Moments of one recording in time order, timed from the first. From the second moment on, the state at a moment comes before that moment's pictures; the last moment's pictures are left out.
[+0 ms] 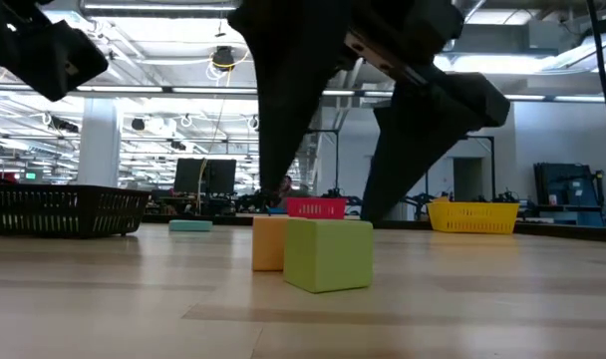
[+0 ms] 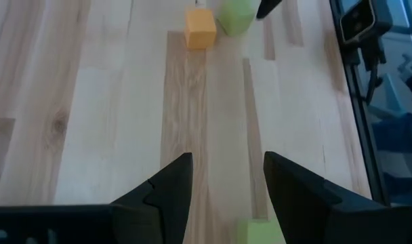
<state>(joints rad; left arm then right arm) -0.67 1.18 0.73 -0.45 -0.25 -0.65 0.50 2.26 1.86 -0.88 0.18 1.41</state>
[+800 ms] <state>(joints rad) -0.67 1.18 0.73 -0.39 -0.28 -0.73 0.52 2.24 1.86 -0.79 0.28 1.19</state>
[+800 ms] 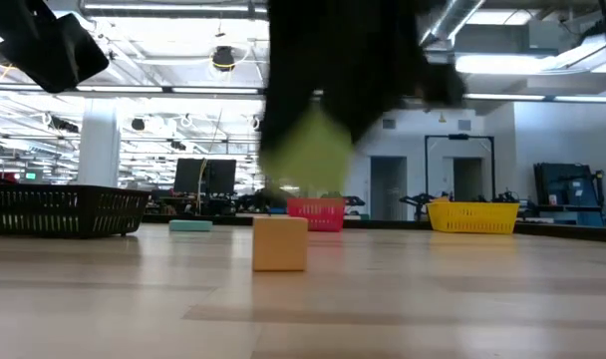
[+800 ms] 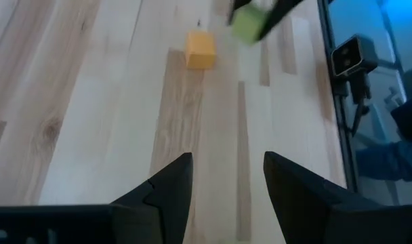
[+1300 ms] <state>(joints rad) -0.59 1.18 0.73 -0.08 -0.45 -0.81 0.41 1.86 1.64 -0.65 0.43 0.52</state>
